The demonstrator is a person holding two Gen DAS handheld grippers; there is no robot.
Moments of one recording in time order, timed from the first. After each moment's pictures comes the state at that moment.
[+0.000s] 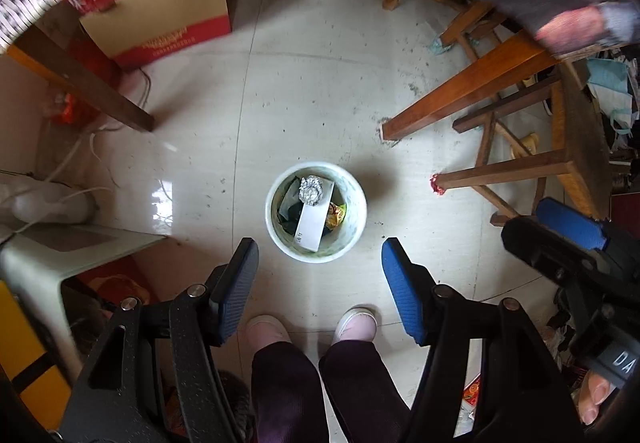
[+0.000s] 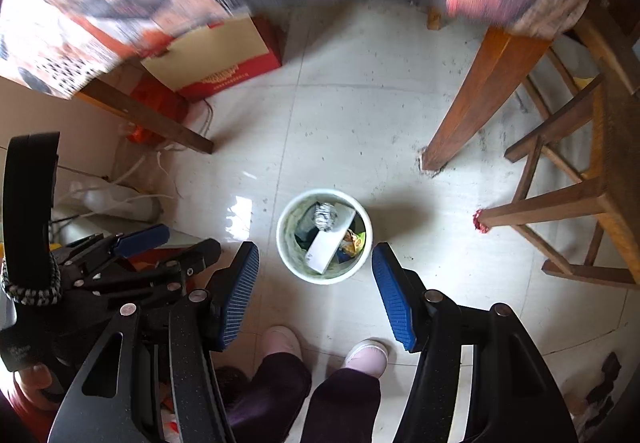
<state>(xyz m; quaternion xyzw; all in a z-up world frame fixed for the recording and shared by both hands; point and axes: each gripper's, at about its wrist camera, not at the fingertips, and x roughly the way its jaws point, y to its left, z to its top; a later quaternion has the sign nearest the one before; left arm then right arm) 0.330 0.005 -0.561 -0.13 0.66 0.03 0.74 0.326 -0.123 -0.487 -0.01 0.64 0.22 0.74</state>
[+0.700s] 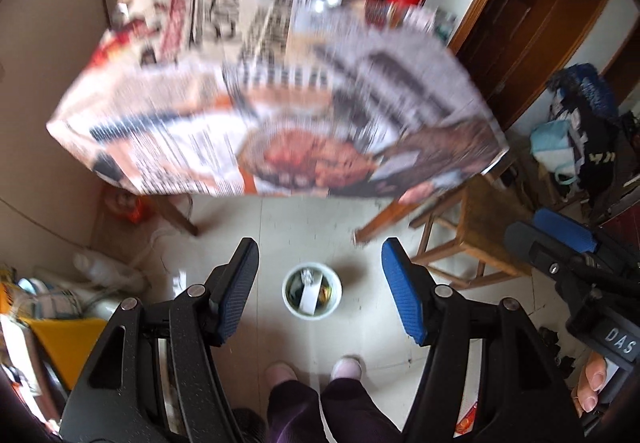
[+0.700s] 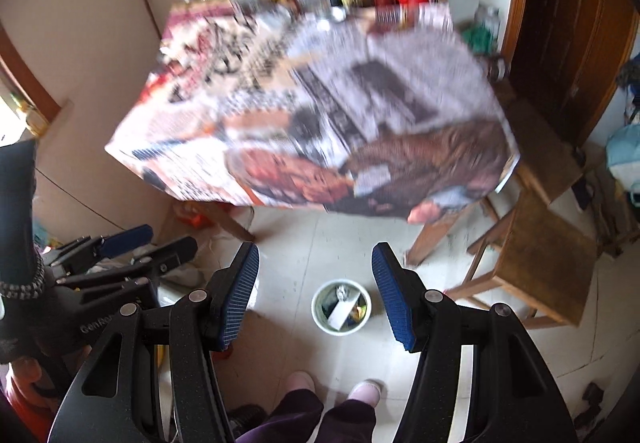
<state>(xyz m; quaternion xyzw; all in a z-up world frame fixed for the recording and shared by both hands) 0.283 0.029 -0.215 -0.10 0.50 0.03 0.86 0.283 -0.124 -0.185 0.00 0.49 0.23 0.84</state>
